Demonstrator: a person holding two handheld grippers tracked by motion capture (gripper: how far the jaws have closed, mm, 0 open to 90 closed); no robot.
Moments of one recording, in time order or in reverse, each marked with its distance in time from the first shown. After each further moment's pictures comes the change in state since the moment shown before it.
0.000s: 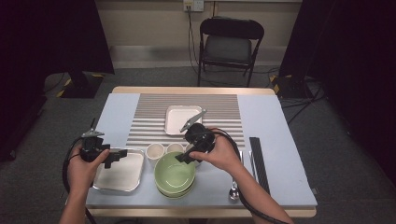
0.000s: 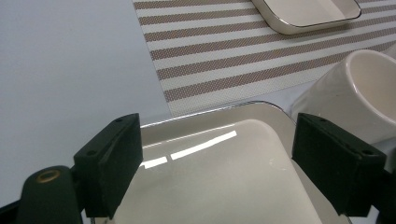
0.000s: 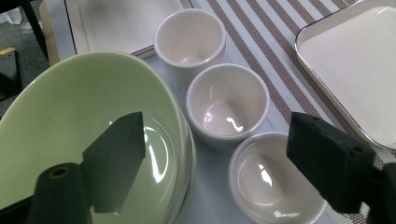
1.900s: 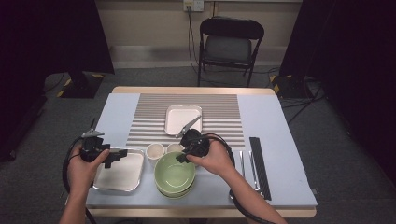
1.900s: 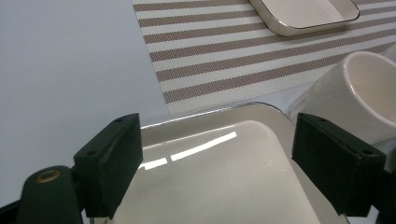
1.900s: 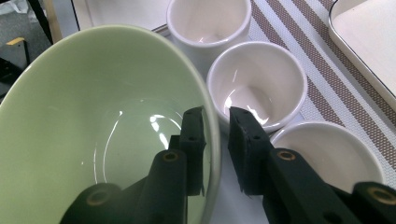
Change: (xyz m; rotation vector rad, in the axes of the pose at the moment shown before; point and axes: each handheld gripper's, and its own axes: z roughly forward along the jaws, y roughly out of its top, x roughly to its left) left arm -0.001 0.000 -0.001 -0.009 0.001 0.000; right arm 0.009 -0.004 0.018 0.063 0.037 0.024
